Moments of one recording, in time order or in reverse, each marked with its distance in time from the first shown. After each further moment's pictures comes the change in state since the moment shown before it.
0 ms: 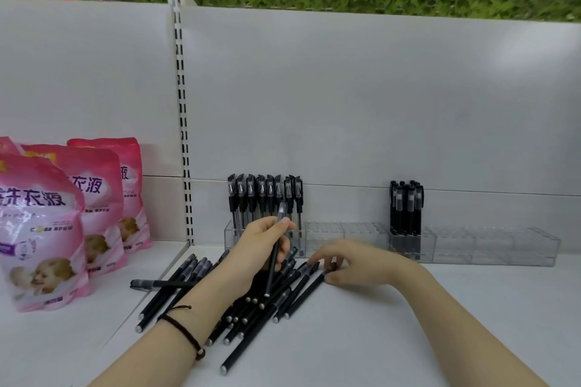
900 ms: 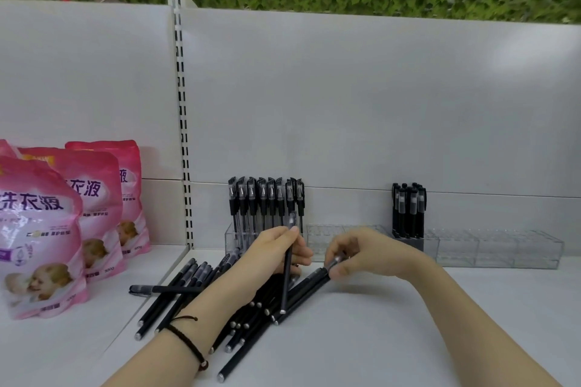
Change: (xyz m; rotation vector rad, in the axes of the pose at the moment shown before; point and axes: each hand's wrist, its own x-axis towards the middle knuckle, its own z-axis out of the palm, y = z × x) left_hand 0.003 -0.001 0.010 0.008 -0.077 -0.029; right_hand -0.006 0.003 -0.015 0.454 0.051 -0.005
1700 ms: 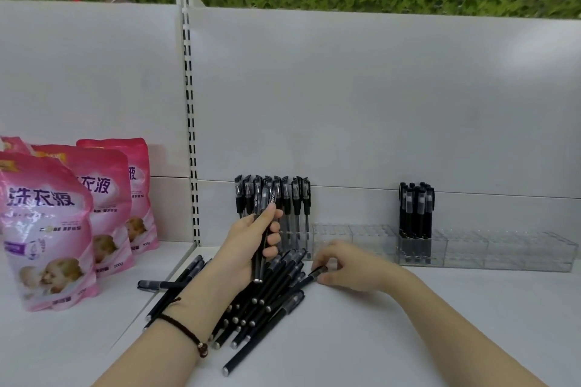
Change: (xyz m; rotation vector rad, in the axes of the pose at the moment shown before) left_hand 0.000 0.009 -0.026 -0.448 0.179 -0.010; right_hand 0.024 0.007 0.033 -0.439 0.025 0.061
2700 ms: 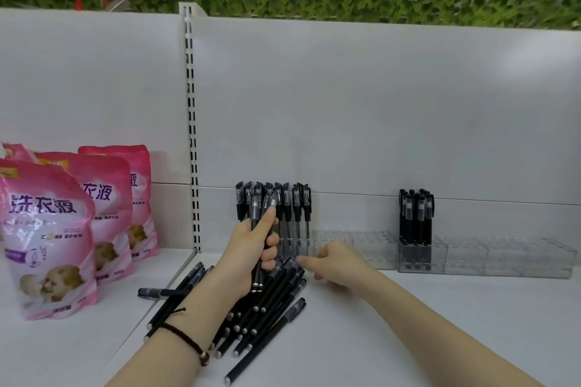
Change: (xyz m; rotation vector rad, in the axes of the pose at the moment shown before) left_hand -0.002 0.001 0.000 0.161 0.011 0.046; right_hand 0.016 -0.034 0.008 0.324 0.192 0.382
